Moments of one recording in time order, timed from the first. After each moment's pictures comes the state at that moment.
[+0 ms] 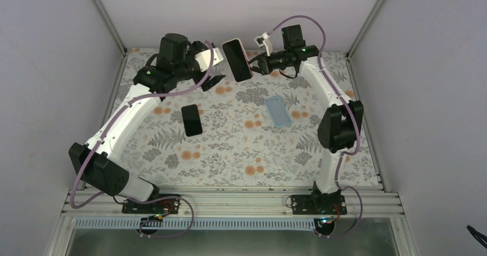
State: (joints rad) left arm -0.42 1.46 1.54 -0.62 0.34 0.65; right arm 0.30 1.96 1.89 -0.75 -0.97 -0.17
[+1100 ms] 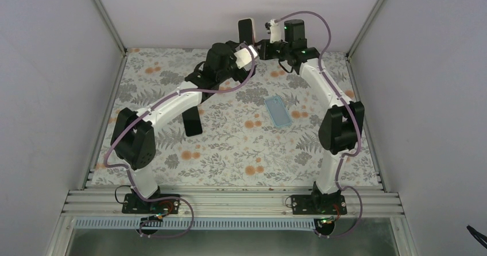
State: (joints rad) left arm -0.64 1.78 1.53 -0.02 -0.02 0.48; right arm 0.30 1.95 1.85 -0.41 -0.56 0.20
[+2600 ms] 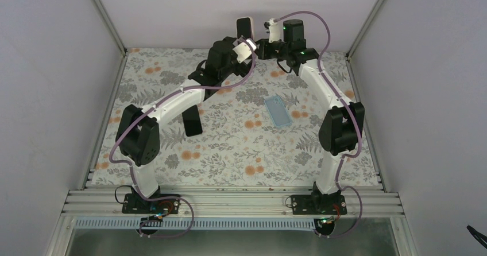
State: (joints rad) left arm -0.62 1.84 1.56 0.05 -0.12 0.43; right arm 0.31 1.93 1.83 -0.37 -0.55 0.24
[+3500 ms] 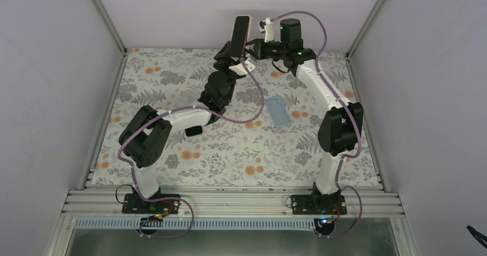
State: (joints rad) left arm -0.71 1.84 1.20 0.89 -0.49 0.87; right arm 0.33 1.93 1.83 -0.33 -0.69 0.31
